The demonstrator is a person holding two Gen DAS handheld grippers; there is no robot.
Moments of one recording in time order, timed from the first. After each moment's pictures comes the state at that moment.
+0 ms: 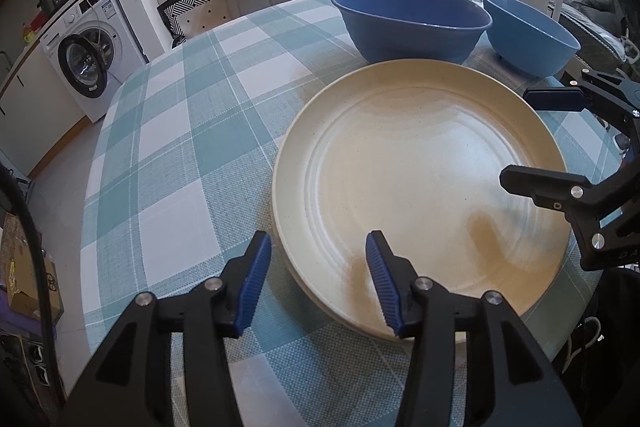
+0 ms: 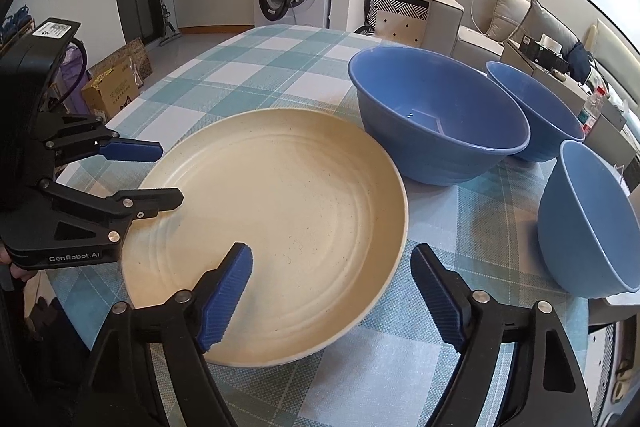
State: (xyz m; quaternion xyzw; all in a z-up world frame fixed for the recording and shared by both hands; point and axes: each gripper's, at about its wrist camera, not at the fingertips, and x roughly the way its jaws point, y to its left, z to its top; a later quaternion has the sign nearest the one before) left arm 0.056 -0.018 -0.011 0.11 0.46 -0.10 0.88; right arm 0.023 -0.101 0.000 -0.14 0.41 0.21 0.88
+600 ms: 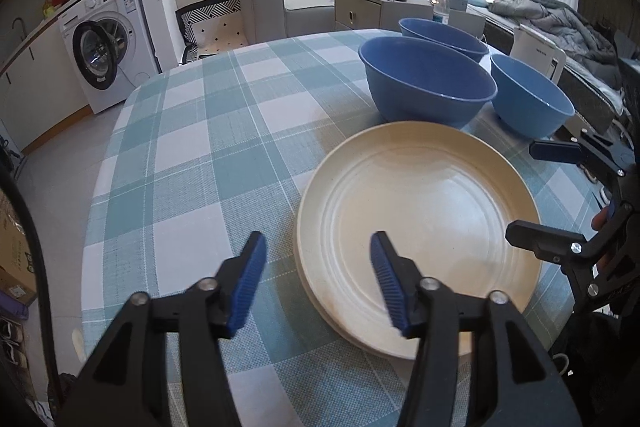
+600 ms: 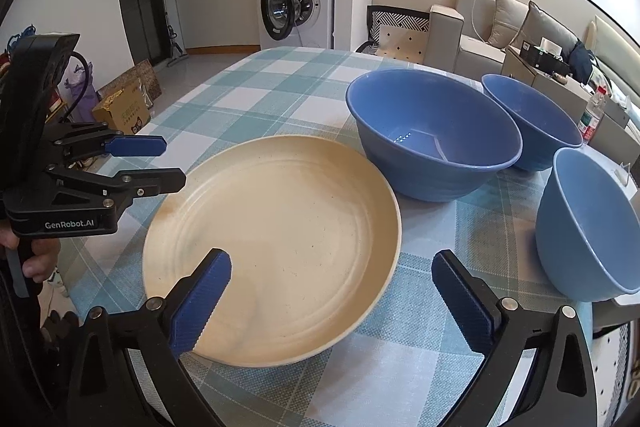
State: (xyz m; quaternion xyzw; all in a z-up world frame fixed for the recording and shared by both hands) left arm 0.055 0.005 0.018 0.04 0.41 -0.09 0.91; right arm 0.019 -0.110 0.018 -0.11 0.39 0.22 0.89
